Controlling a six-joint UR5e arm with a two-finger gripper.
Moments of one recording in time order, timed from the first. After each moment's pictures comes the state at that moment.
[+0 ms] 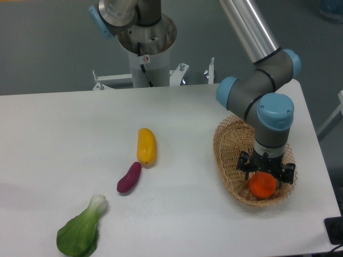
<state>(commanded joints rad) 2.66 -2.15 -1.54 -0.76 1.53 1.08</state>
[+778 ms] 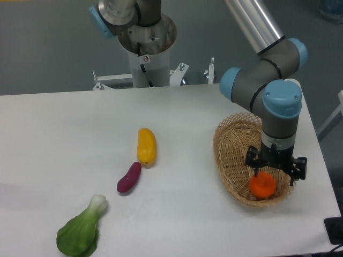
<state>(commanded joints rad) 2.69 -2.09 -1.49 -0.81 1.52 1.19</state>
